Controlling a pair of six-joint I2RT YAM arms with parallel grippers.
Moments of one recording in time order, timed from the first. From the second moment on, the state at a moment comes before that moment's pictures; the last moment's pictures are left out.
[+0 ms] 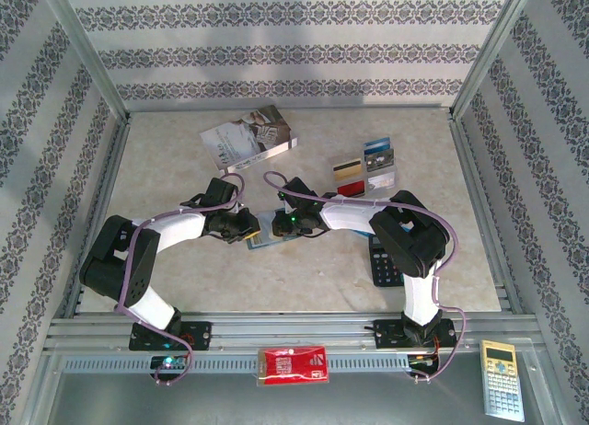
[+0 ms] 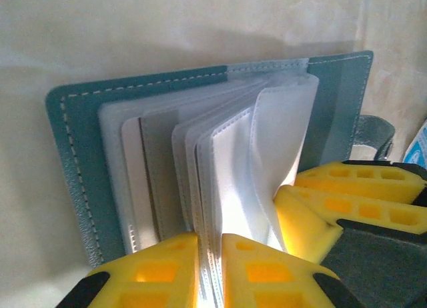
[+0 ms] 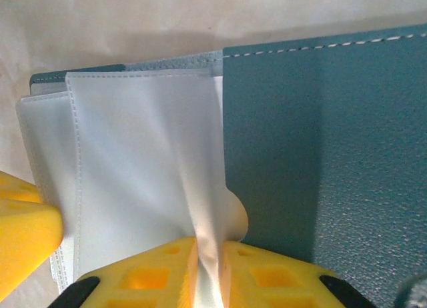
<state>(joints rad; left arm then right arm) -0.35 1.59 0.76 -0.23 0.46 -0.77 0.76 1.94 1.13 -0.24 -0.26 0.66</state>
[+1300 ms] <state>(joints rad) -0.35 1.59 0.76 -0.25 0.48 -0.75 0.76 1.94 1.13 -0.24 -0.26 0.66</state>
